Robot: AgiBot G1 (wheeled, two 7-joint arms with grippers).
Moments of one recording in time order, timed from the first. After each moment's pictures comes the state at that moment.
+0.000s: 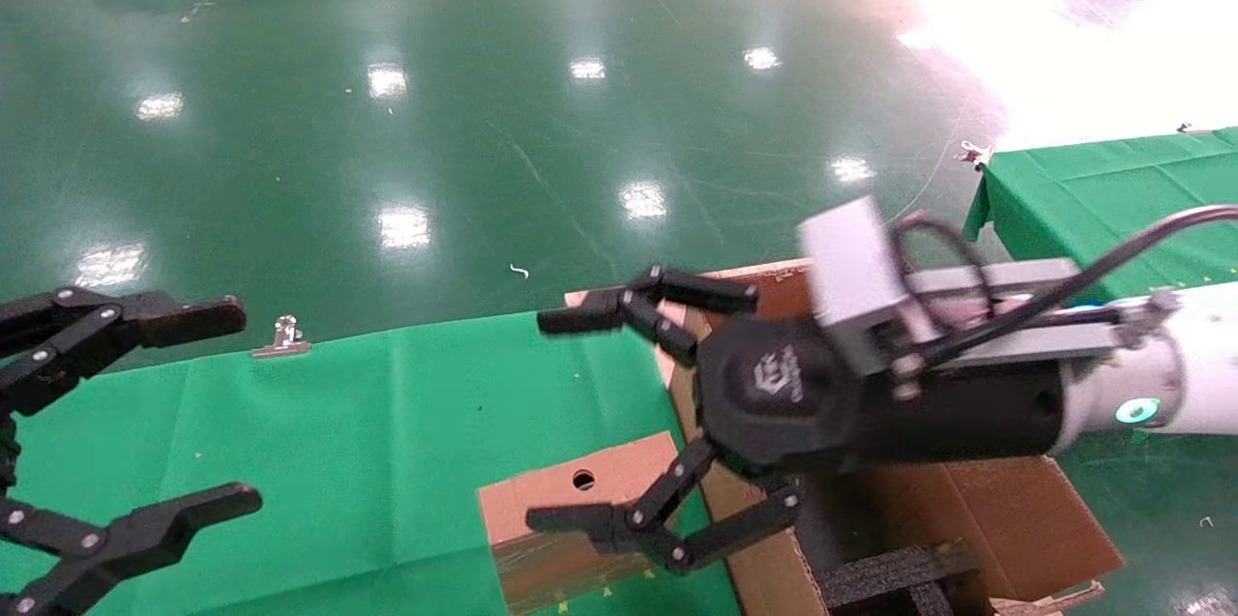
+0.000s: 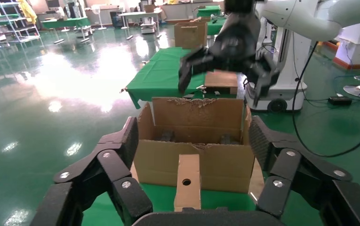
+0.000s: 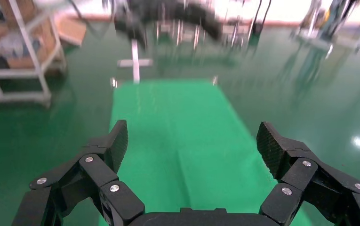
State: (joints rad) left arm -1.09 0.59 0.34 -1.26 0.69 1.47 -0.15; right arm 1.14 -0.61 -0.35 1.29 -0.87 -1.51 0.22
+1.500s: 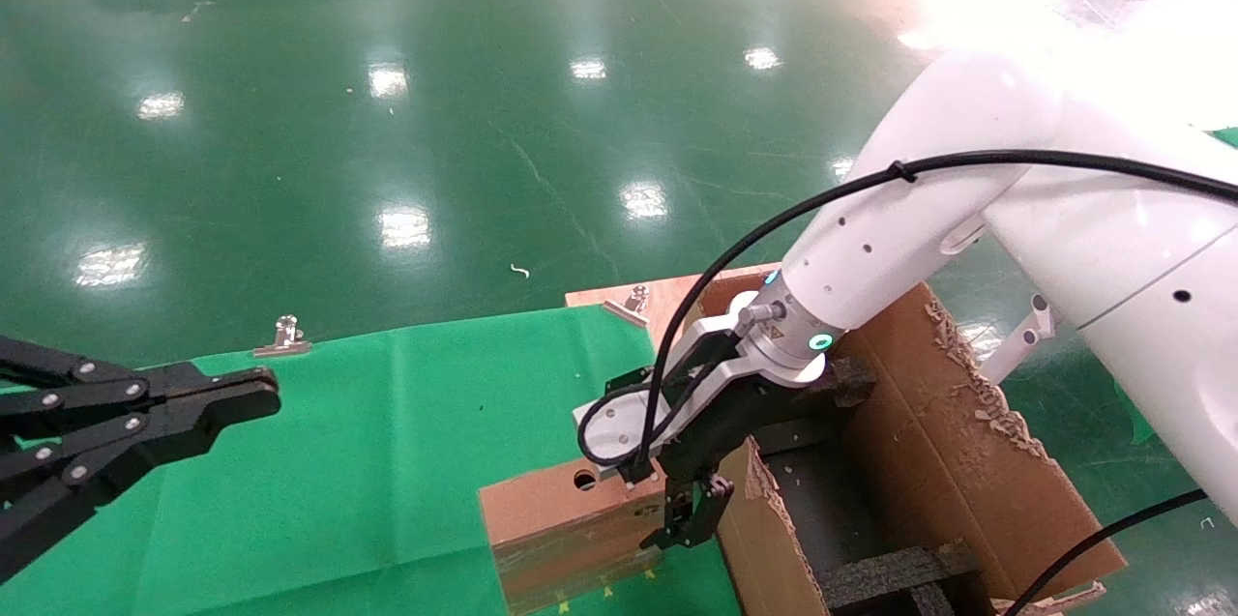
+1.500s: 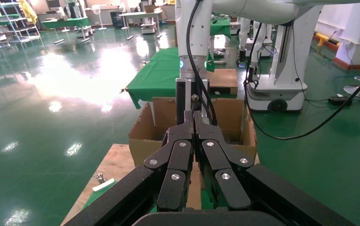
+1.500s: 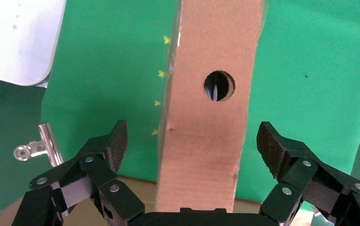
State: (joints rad) left arm -1.09 0.59 0.34 -1.26 0.69 1.47 -0.15; right arm 1.71 -1.00 -1.06 1.02 -1.61 -1.57 0.12
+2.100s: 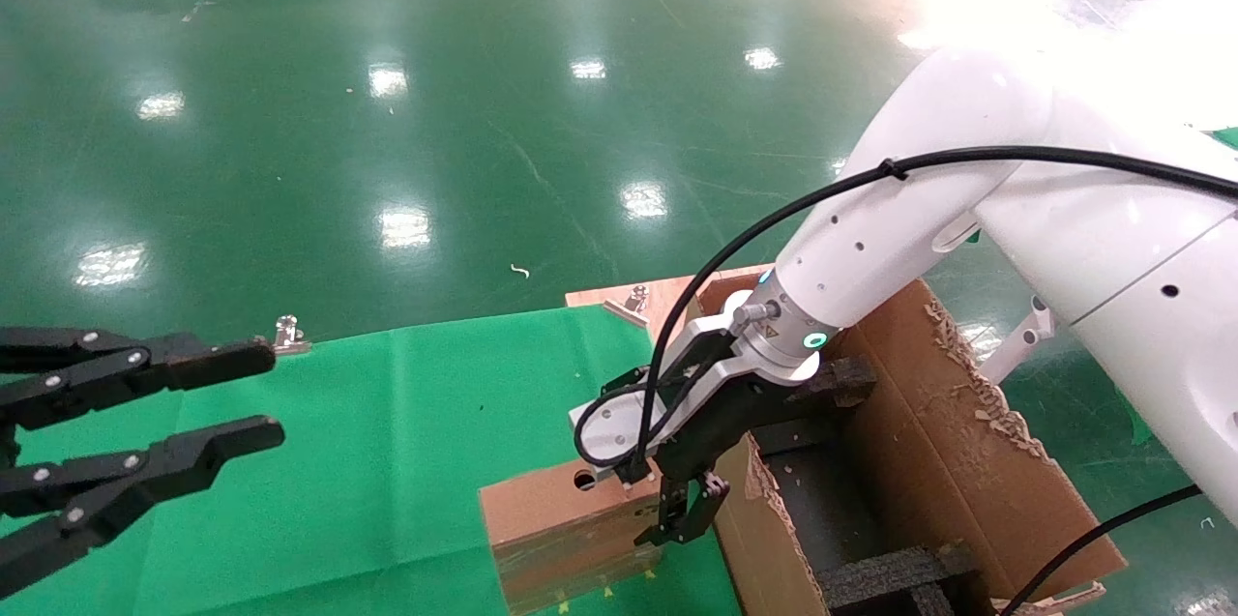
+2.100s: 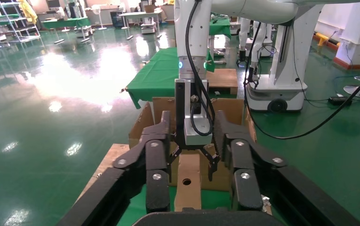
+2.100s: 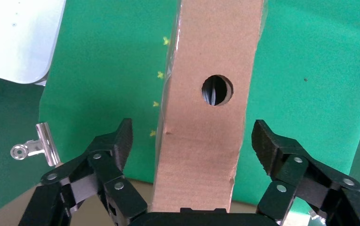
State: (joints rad) left arm -1.09 0.59 0.34 -1.26 0.69 1.47 -0.15; right arm 1.72 -1.02 -1.10 1.00 -1.60 -1.56 0.10
